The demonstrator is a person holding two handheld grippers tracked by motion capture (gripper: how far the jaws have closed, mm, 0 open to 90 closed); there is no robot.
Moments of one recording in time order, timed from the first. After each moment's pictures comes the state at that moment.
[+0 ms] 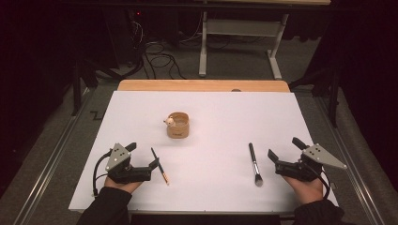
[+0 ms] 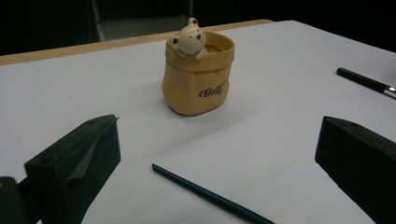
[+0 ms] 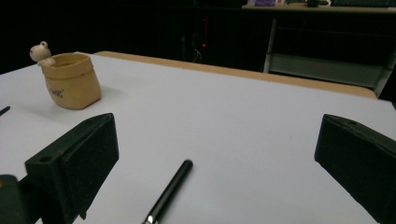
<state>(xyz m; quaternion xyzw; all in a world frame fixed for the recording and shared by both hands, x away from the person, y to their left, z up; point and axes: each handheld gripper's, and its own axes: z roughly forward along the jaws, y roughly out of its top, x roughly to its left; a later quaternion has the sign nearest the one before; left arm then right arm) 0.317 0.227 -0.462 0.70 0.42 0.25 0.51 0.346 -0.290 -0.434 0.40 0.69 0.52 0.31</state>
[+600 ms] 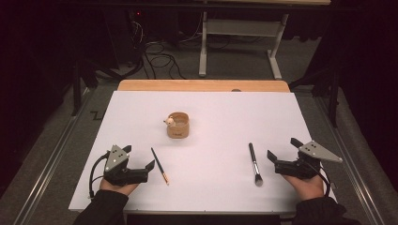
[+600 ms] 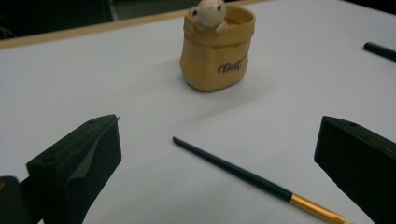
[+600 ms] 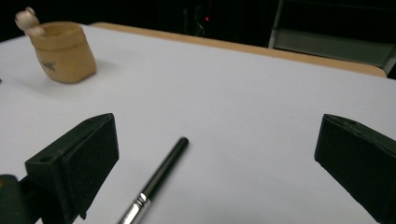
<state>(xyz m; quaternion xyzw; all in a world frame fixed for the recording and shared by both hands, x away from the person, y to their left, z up) 0.313 0.234 -0.468 0.72 0.45 0.24 0.46 0.352 -0.295 -0.441 0.42 0.72 0.48 0.28</state>
